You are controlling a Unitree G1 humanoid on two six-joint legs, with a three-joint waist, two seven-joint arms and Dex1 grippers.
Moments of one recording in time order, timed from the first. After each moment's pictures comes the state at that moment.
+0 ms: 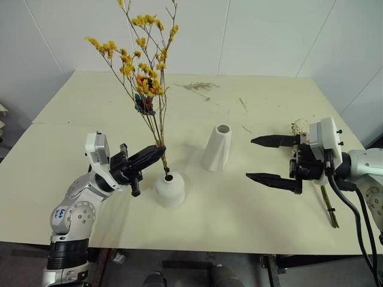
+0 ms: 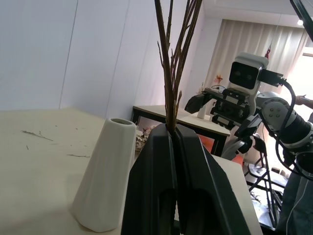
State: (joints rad) left arm -0.36 0.44 0.24 -0.14 -0.85 0.40 -1.00; right arm -0.41 -0.90 -0.21 -0.37 0.70 0.48 1.10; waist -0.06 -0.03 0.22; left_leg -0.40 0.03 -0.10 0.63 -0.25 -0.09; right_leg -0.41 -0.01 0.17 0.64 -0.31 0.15
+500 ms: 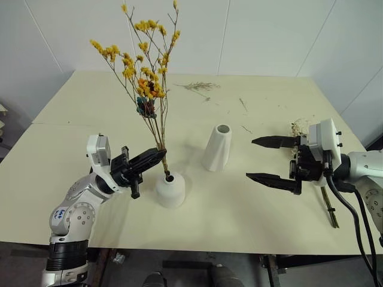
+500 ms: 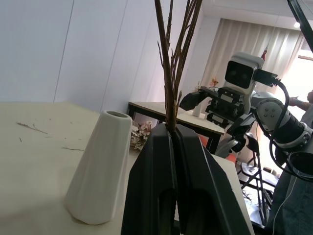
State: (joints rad) left arm -0.34 0.44 0.24 -0.15 -0.86 0.44 -1.00; right arm -0.40 -0.90 -0.21 -0.37 0.70 0.48 1.08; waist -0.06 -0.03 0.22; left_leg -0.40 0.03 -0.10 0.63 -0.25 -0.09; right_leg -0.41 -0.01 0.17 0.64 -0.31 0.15
